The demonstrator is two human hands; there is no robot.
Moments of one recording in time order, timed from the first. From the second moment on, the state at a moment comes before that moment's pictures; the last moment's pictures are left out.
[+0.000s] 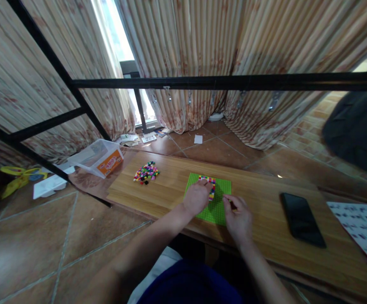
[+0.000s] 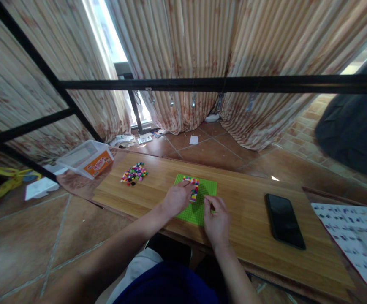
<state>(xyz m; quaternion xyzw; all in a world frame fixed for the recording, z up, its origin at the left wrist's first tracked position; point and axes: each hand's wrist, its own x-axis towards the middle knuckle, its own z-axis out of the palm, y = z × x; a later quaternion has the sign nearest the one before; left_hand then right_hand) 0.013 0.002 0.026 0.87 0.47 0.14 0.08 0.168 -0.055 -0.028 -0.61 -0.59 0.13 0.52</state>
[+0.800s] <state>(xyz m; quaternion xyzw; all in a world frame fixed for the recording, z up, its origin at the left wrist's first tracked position) 0.015 -0.004 0.019 0.86 0.48 0.17 0.06 0.164 -0.047 -0.026 -0.61 -0.60 0.13 0.50</state>
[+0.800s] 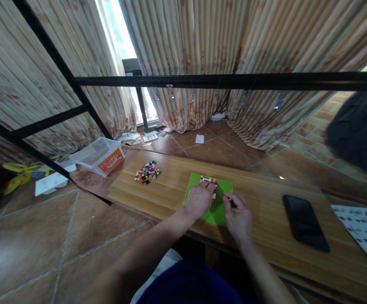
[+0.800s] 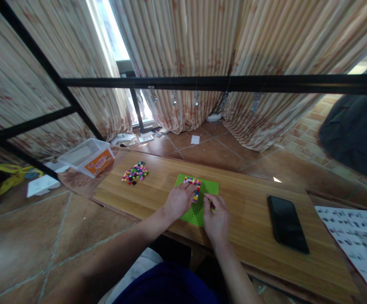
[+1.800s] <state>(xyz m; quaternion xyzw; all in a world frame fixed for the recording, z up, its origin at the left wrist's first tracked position) 0.000 -0.016 0.007 0.85 0.43 0.31 0.01 0.145 -0.049 -0.005 -0.56 -0.68 -0.01 0.48</state>
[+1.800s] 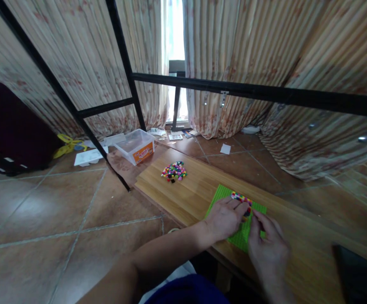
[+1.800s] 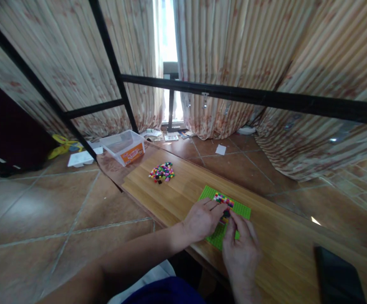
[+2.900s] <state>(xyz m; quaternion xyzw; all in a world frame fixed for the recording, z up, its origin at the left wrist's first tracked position) -0.205 -0.010 -0.054 0.57 0.63 0.48 0.22 -0.037 0.045 -0.057 -0.49 -0.82 0.14 0.28</state>
